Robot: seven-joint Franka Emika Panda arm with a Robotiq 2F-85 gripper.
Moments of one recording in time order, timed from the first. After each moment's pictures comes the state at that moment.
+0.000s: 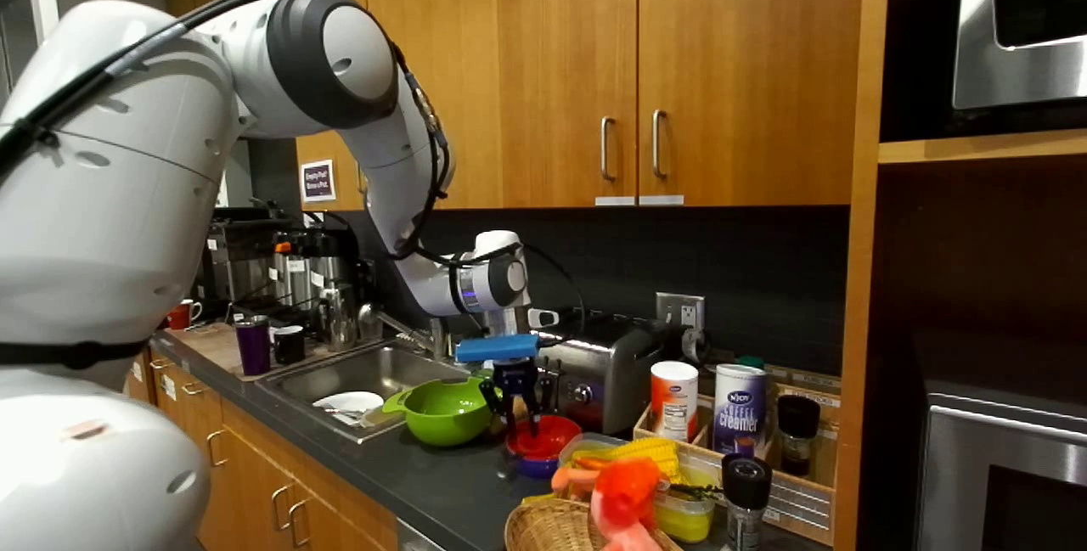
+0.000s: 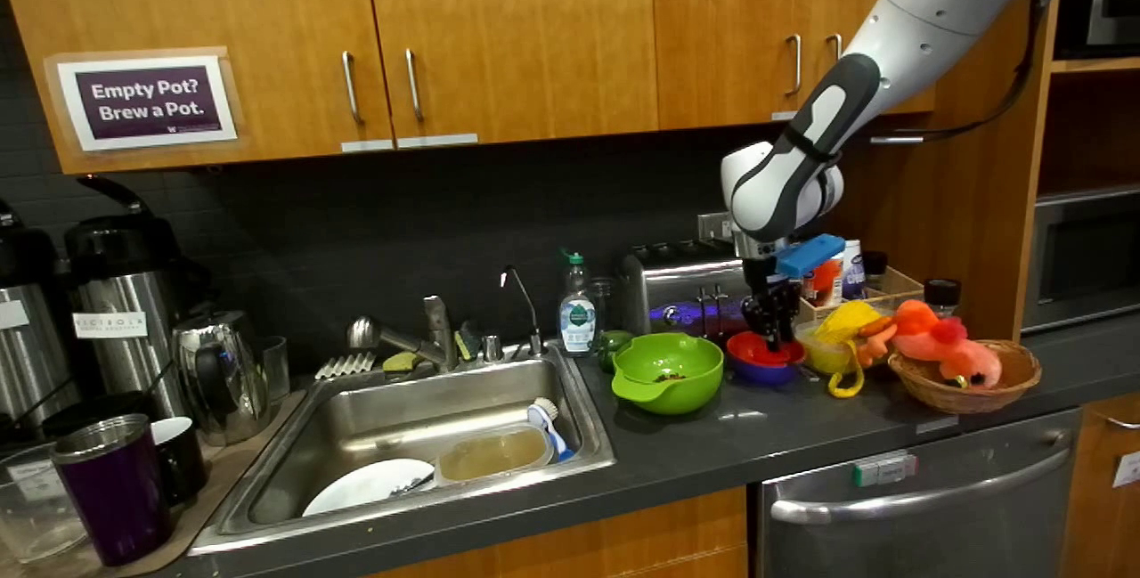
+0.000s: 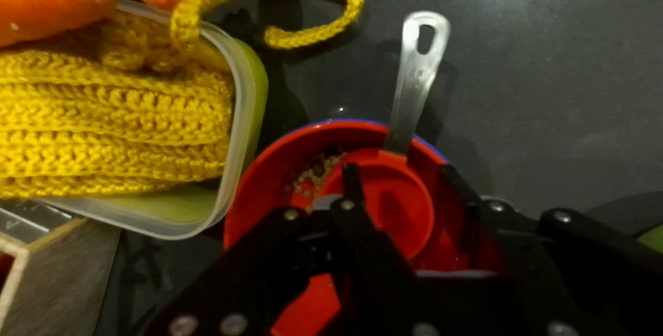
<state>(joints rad) 0.00 0.33 0.00 -2.09 -0.25 2.35 0.00</state>
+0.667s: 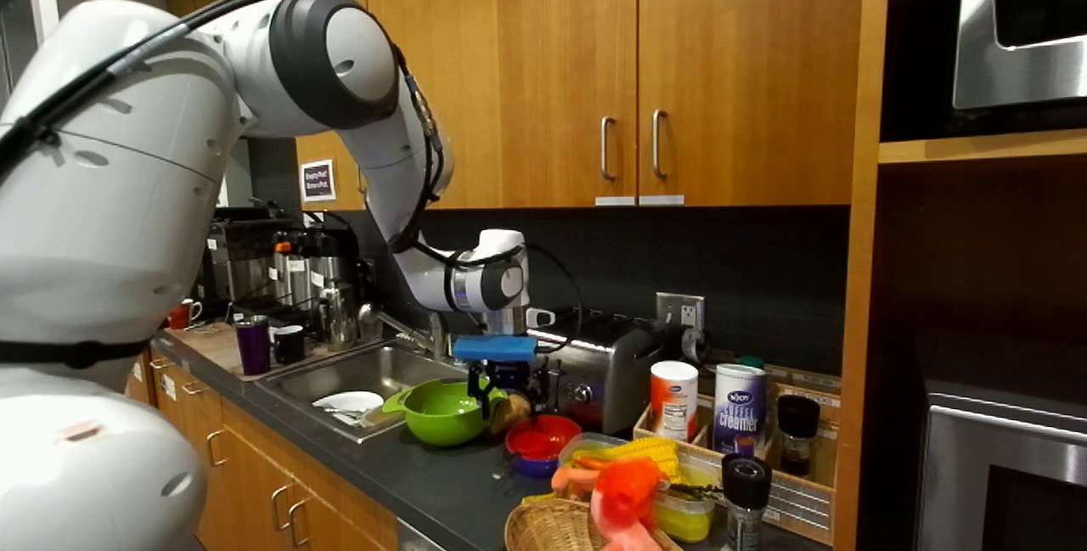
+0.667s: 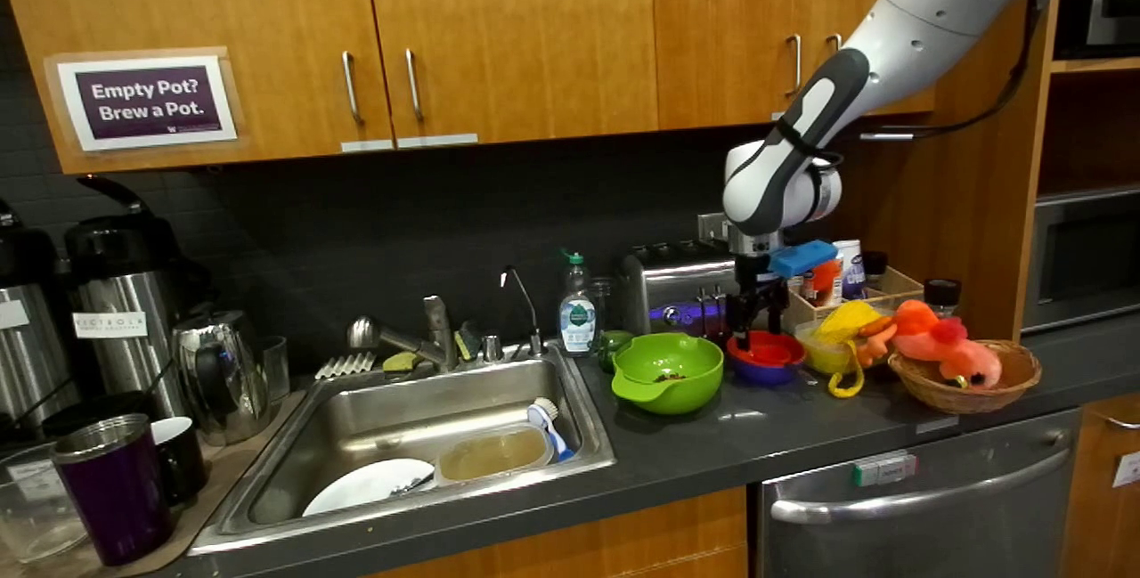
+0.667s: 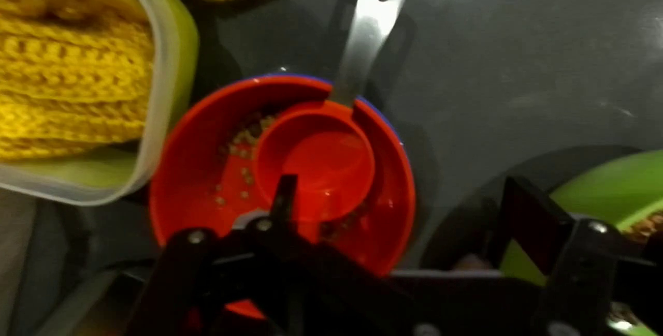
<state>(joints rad) -0.02 0.33 0.03 -2.10 -0.07 2.42 -0.15</state>
